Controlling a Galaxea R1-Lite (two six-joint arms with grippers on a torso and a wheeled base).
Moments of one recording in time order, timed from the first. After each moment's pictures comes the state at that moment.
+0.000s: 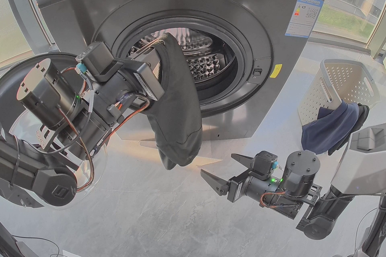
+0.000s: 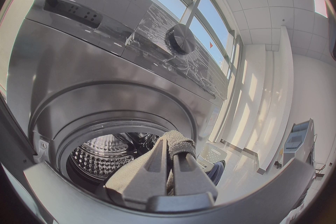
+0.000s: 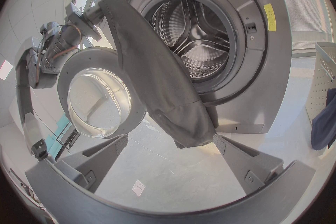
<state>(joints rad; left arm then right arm) -0.61 1.71 -0.76 -1.42 -0.06 -0.10 0.76 2.08 -0.43 -1.54 -0.03 0.20</state>
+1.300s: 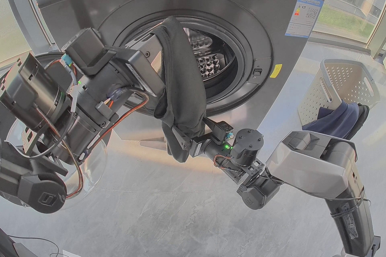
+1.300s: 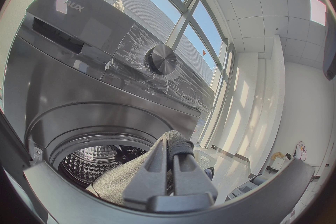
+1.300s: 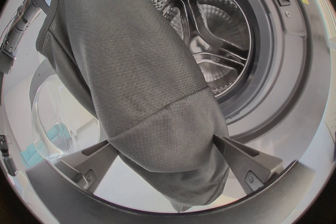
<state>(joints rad) -0.69 1.63 -0.76 -1.39 -0.06 -0.10 0.67 2.53 -1.20 -1.53 0.01 0.15</state>
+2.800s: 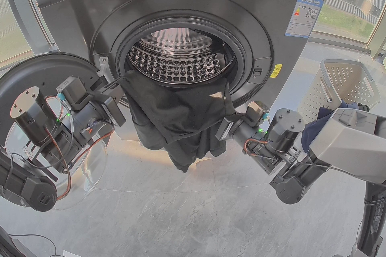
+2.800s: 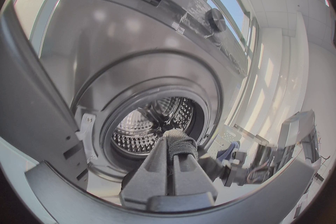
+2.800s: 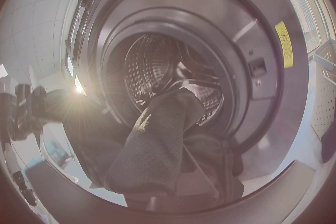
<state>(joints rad) -0.42 1.67 -0.53 -1.42 -0.12 -0.13 0.63 2.23 -0.91 -1.54 -0.04 0.25</state>
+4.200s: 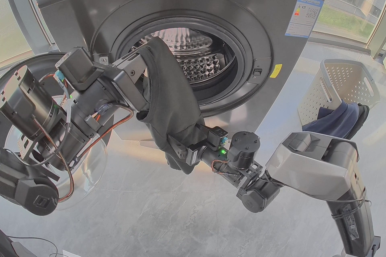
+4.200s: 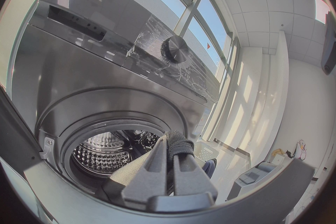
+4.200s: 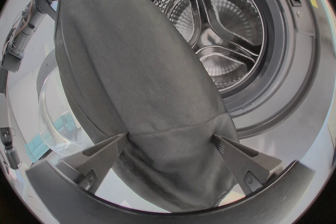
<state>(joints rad) -0.61 1.61 -0.66 -1.40 -0.11 -0.14 0.69 2.51 -1.16 -1.48 0.05 0.11</state>
